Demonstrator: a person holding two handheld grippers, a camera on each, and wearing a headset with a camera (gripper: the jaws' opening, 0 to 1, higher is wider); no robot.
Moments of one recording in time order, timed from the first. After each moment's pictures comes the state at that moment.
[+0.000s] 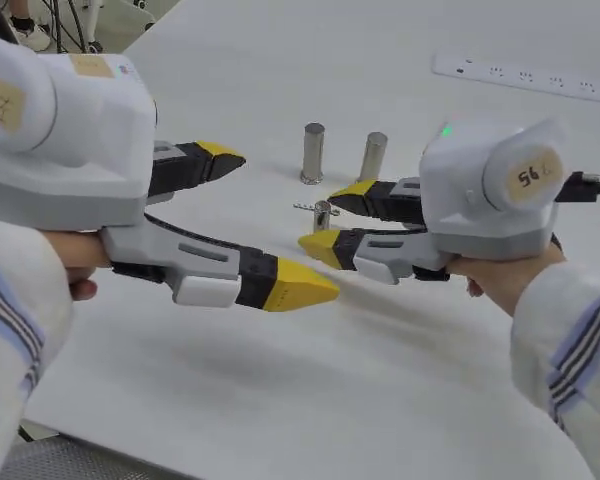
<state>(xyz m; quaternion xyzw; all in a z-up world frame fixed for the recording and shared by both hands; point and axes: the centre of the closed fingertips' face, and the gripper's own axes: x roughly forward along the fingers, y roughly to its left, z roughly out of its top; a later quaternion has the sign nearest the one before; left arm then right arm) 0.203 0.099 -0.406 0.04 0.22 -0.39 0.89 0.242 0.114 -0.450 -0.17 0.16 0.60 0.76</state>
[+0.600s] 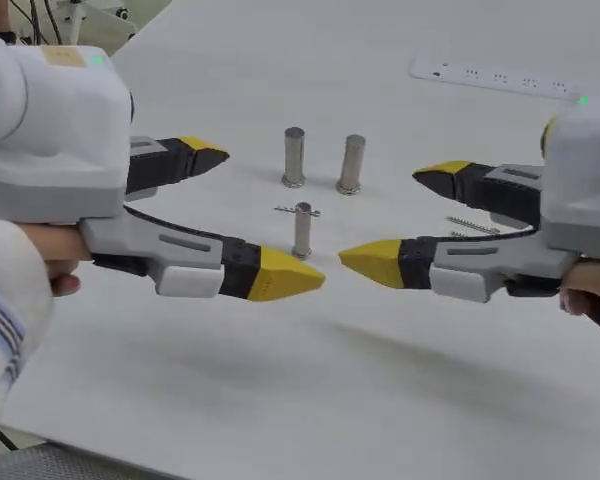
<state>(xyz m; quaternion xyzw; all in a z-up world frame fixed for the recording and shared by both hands) 0.211 0.114 -0.403 0.04 0.21 -0.39 0.89 0.234 0.038 -0.408 -0.09 0.19 0.54 0.82</state>
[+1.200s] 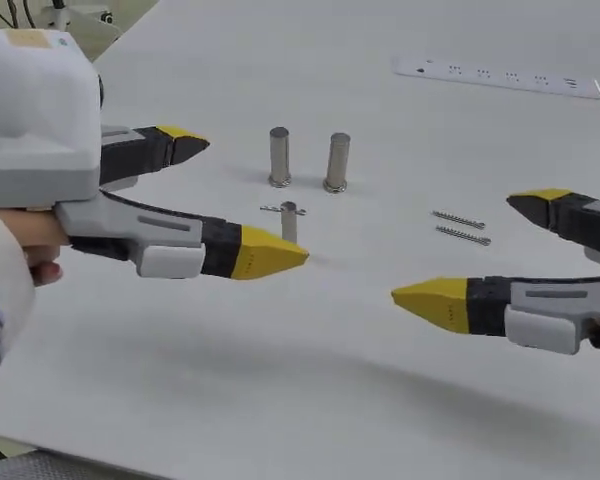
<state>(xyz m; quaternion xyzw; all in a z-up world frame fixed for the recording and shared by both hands) 0.225 0.124 -0.395 0.03 0.21 -0.38 0.90 0.226 -0.028 -0.420 -0.05 0.25 0.44 0.86</state>
